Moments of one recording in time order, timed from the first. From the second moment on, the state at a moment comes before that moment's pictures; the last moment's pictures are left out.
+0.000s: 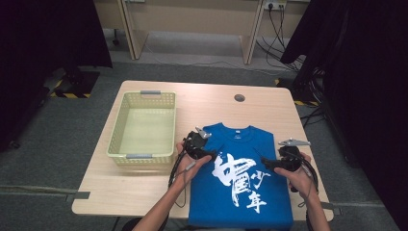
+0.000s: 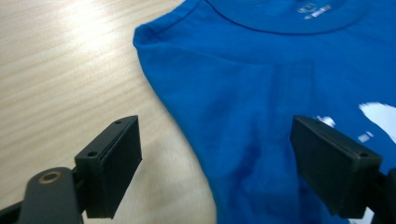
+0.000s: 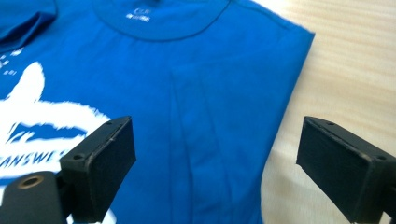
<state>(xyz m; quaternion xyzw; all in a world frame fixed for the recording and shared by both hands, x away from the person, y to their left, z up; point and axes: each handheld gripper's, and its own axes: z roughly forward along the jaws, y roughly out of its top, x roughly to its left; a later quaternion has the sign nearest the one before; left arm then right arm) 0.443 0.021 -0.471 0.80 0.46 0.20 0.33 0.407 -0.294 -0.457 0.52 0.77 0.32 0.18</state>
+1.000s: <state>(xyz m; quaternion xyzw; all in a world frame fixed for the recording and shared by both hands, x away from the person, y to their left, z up) 0.459 0.002 -0.473 0.81 0.44 0.18 0.36 0.440 -0.283 -0.470 0.52 0.77 0.32 0.20</state>
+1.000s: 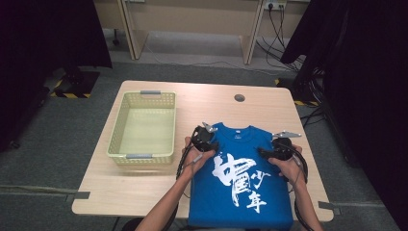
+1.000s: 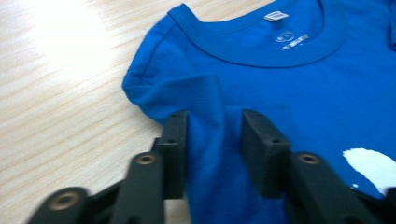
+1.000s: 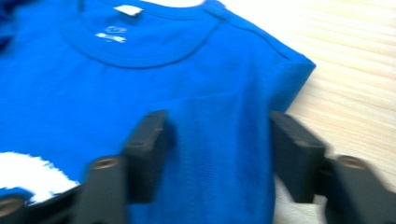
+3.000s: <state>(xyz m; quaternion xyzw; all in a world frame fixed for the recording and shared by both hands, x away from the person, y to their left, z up) 0.407 0.029 -0.453 0.80 0.37 0.22 0.41 0.453 -0.265 -0.469 0.52 0.77 0.32 0.19</state>
